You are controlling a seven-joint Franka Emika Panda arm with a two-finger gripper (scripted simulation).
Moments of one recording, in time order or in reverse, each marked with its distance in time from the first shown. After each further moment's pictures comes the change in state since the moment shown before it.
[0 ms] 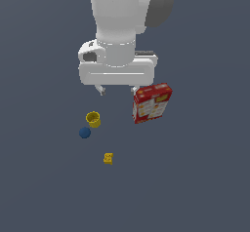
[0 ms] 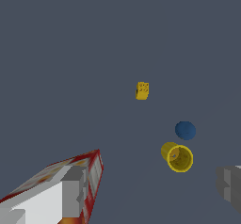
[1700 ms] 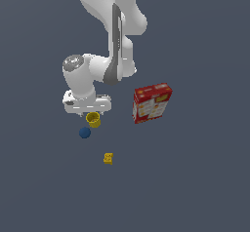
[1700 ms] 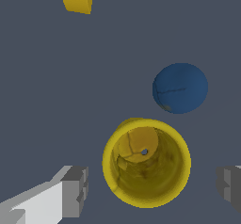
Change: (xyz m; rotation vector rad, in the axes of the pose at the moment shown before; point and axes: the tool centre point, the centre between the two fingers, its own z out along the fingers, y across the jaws) arm -0.095 0.136 0.221 0.022 -0.077 -0.079
